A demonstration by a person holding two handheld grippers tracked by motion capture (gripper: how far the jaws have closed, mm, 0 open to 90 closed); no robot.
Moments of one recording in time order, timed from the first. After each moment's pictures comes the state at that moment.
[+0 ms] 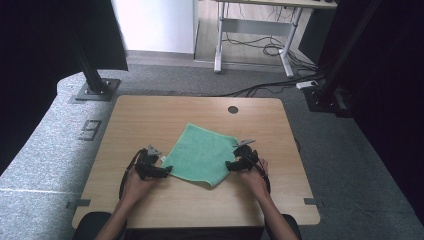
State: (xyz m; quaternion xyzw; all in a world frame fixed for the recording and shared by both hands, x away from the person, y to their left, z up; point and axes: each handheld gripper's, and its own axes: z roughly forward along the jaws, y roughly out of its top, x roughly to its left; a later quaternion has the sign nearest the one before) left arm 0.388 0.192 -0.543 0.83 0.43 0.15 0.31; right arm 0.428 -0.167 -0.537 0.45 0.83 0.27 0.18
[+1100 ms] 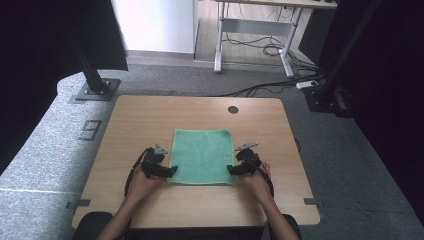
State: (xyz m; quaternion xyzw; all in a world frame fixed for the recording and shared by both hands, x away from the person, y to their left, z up) left arm 0.398 0.177 -0.542 0.84 0.42 0.15 0.31; right arm 0.413 -0.175 -0.538 0.44 0.84 0.28 0.16
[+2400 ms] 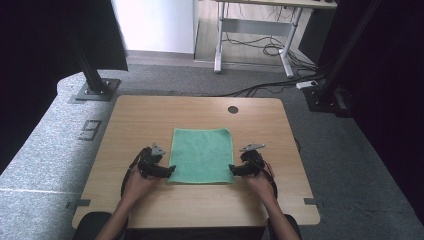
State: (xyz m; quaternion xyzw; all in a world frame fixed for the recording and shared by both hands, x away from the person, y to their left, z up) left arm 0.388 0.185 -0.528 0.84 0.40 0.17 0.32; right arm 0.404 -0.187 -0.531 0.44 0.82 0.32 0.16
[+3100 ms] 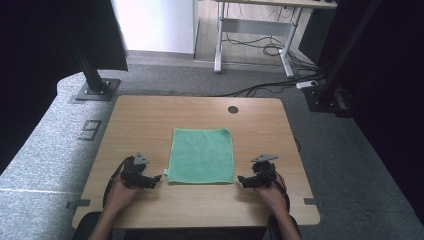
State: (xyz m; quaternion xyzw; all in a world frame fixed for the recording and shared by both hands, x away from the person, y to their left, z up) left arm 0.359 0.230 -0.537 0.84 0.42 0.16 0.31; right arm 0.369 -0.223 -0.541 0.45 0.82 0.33 0.15
